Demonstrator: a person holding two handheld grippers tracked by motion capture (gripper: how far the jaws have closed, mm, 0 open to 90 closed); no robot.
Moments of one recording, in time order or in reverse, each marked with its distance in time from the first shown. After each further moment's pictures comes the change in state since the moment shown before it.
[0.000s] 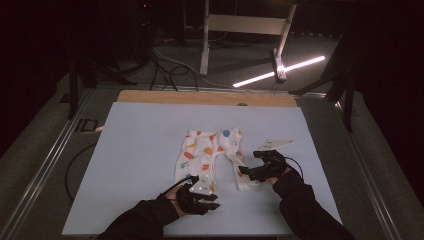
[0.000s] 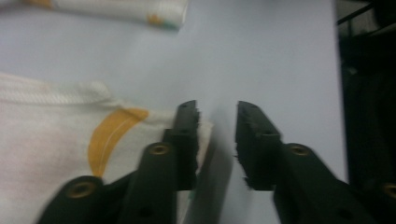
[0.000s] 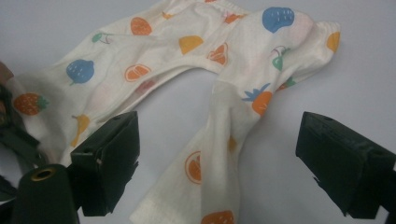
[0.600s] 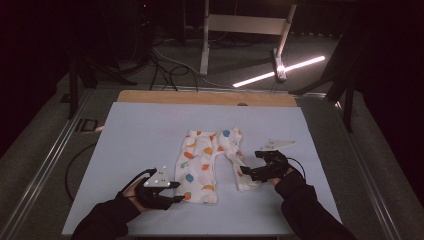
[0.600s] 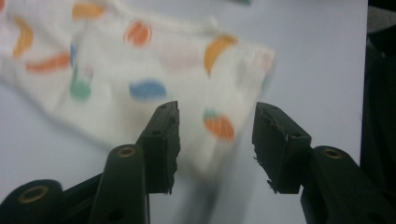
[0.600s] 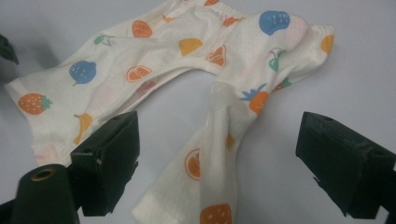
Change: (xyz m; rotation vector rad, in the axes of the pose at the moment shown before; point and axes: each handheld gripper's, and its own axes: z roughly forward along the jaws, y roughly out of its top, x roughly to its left) left arm 0.018 -0.060 -0.084 0.013 0.151 -0.084; right arm 0.000 -0.001 -0.006 -0.011 -0.003 0.004
